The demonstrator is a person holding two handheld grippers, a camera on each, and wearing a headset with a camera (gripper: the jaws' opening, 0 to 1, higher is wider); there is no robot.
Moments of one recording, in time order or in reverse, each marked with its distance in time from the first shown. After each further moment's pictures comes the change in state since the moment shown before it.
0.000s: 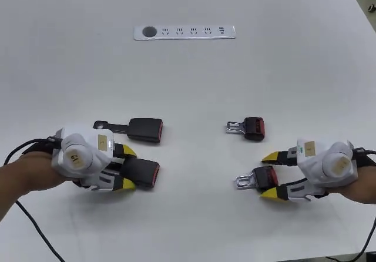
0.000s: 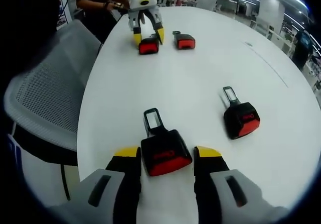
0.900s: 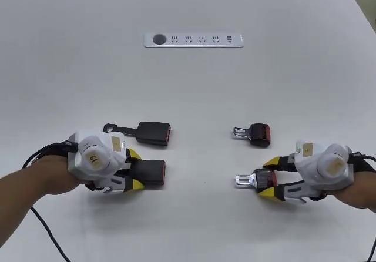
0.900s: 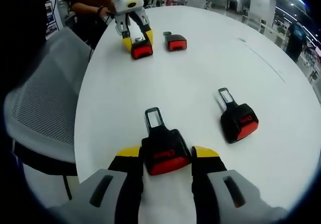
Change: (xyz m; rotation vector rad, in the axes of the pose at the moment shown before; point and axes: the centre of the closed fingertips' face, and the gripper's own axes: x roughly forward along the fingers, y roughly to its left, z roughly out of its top) left arm 0.002 -0.001 -0.002 -0.082 0.045 0.056; right arm 0.013 -0.007 0.006 0.066 -0.001 -0.034
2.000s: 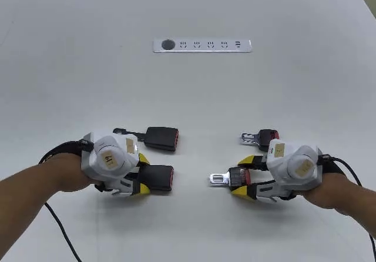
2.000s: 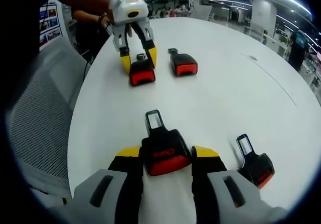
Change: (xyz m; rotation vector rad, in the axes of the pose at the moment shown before) left arm 0.002 -0.001 -0.002 0.000 0.055 -0.030; right arm 0.046 0.008 0.069 -0.024 -0.116 0.021
